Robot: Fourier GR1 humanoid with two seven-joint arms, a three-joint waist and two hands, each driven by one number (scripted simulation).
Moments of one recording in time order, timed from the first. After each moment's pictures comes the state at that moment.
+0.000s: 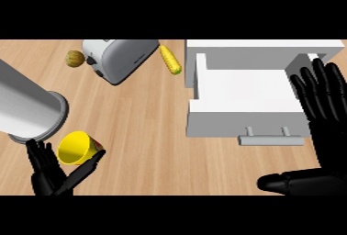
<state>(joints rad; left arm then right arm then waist) 0.14 0.00 0.12 -1.36 0.31 0.52 -0.58 -0.11 -0.08 -0.04 -2.09 -0.14 0.10 0.18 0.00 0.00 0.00</state>
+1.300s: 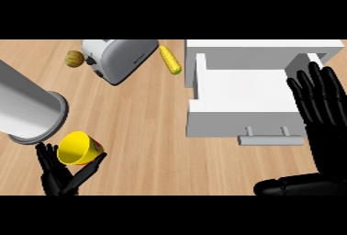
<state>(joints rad) -0.01 0.04 0.24 -0.93 0.43 0.32 -0.87 -0.09 -0.06 -0.02 -2.11 -0.12 0.10 0.18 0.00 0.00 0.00</state>
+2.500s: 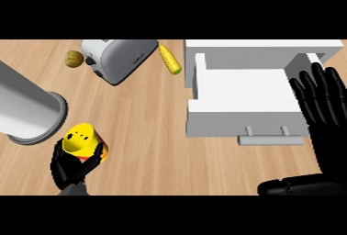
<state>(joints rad) -0.19 0.08 0.29 -0.65 0.51 0.02 -1.03 -0.08 -0.07 -0.03 -2.11 -0.14 0.12 0.18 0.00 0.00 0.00</state>
